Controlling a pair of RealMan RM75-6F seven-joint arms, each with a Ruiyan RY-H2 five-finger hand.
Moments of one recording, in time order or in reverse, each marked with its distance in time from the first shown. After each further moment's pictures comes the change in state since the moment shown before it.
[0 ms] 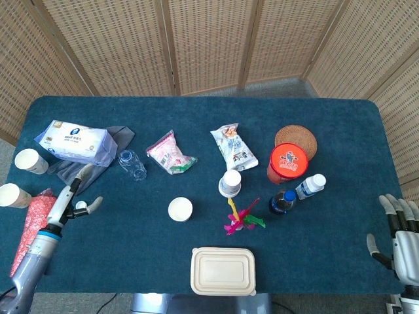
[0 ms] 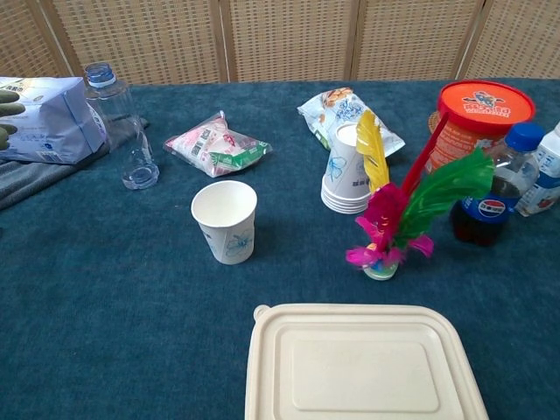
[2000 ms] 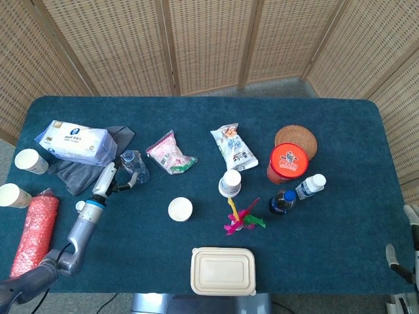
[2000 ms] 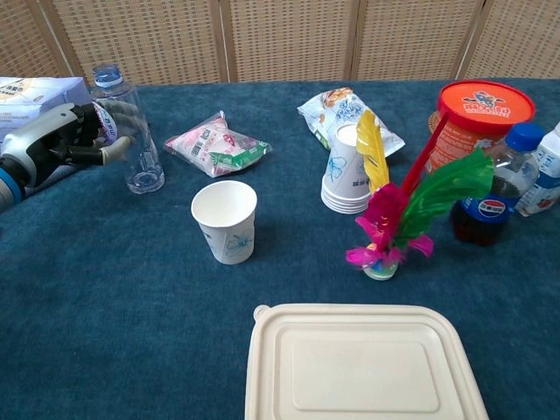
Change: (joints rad) left arm -0.266 -0.460 -0.054 0.661 0.033 -0.064 -0.102; right arm -0.079 0.068 -0.024 -0.059 0.014 0.072 0.010
